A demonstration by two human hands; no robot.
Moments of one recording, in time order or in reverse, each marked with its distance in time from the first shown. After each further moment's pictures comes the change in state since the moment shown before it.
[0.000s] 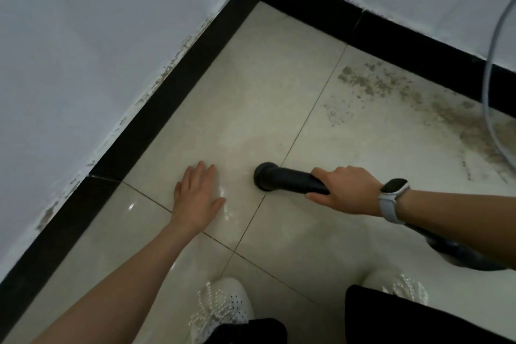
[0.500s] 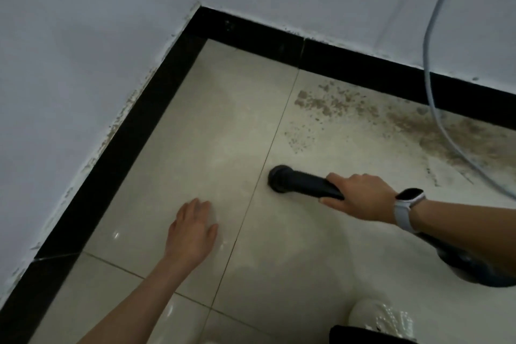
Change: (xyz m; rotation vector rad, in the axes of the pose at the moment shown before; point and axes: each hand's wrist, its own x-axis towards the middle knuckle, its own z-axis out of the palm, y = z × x) left_hand 0.037 0.056 -0.014 0.091 -0.097 0.071; right_hand -0.015 0.093 -0.002 0.118 -0.002 0.210
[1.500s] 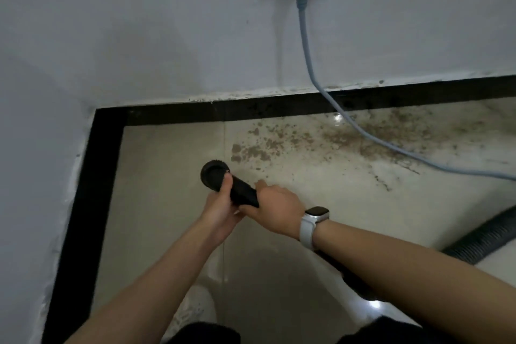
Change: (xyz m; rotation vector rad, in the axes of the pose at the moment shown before) left_hand 0.116 0.215 -0.129 -1.480 -0.400 -0.343; right_hand 0.059 0.007 -0.066 0.720 0.161 0.177
